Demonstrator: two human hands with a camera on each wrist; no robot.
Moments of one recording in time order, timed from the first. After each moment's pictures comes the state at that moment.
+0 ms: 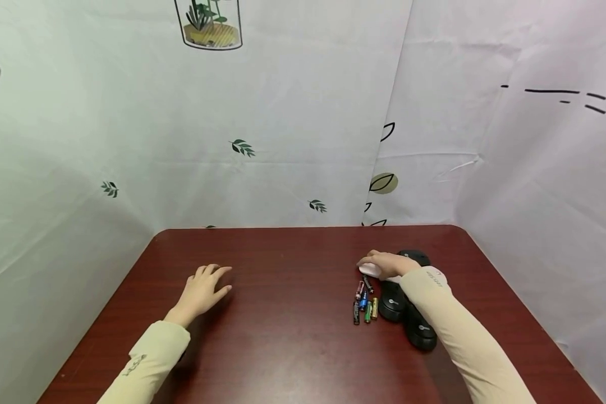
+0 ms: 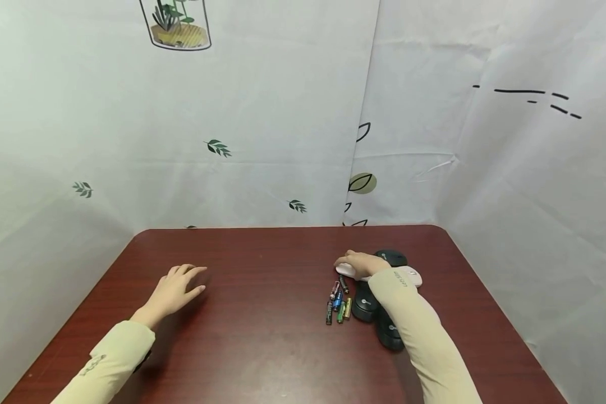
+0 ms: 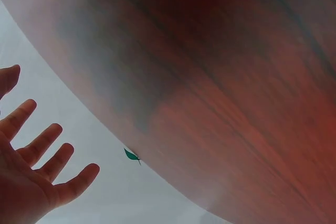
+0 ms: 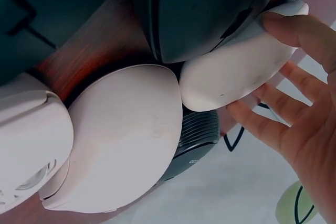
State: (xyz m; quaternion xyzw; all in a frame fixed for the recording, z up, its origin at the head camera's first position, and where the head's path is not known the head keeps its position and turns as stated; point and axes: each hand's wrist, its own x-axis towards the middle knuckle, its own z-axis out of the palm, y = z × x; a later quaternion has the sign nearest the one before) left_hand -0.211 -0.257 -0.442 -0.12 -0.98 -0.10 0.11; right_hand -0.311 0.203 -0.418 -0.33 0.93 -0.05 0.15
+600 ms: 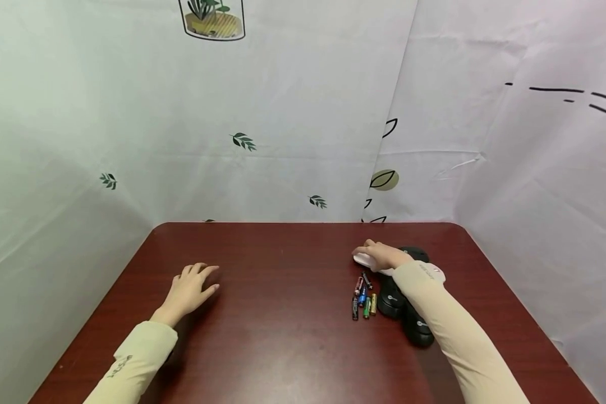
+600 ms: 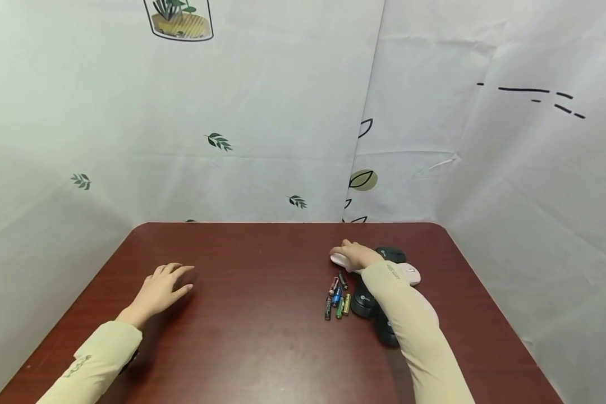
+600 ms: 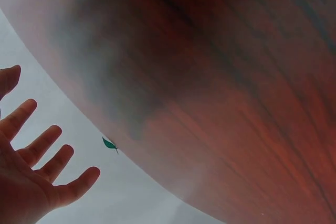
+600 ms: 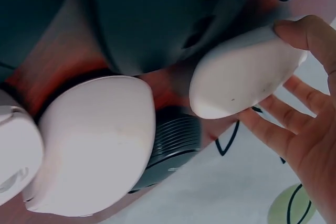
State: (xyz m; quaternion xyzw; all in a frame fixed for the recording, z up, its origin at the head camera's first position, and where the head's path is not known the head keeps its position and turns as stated) left_hand -0.203 -0.280 -0.446 -0.10 -0.98 -0.10 0.10; right_hand -0.318 0.191 -0.412 -0.32 0.94 -0.04 0.13
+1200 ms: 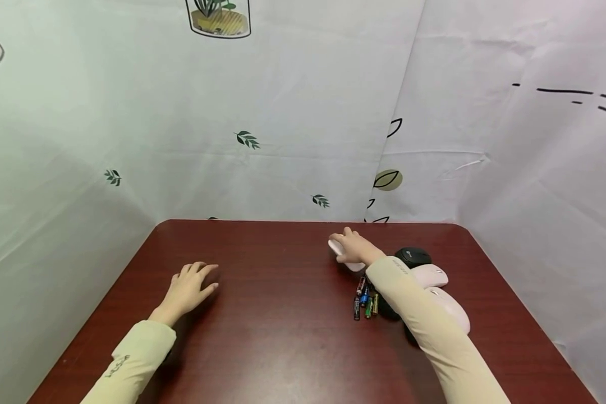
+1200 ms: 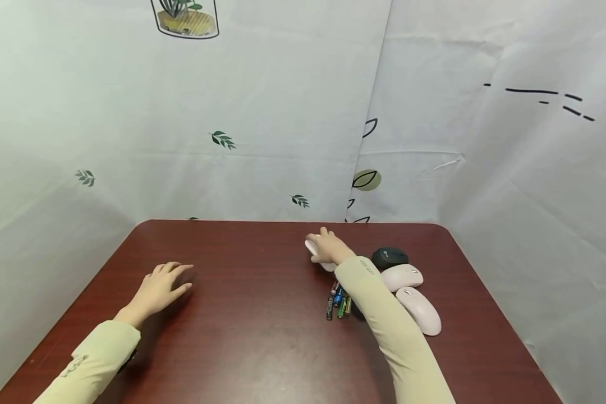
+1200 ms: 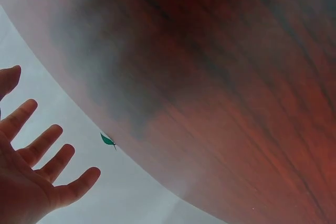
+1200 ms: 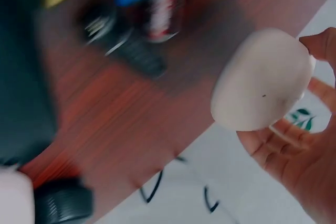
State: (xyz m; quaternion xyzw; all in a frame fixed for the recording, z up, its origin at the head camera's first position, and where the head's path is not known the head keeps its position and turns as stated) left_hand -0.199 -0.286 -0.447 -0.10 -0.98 -0.11 0.10; right_hand -0.320 0.115 -0.399 -0.25 0.96 -0.09 0.09
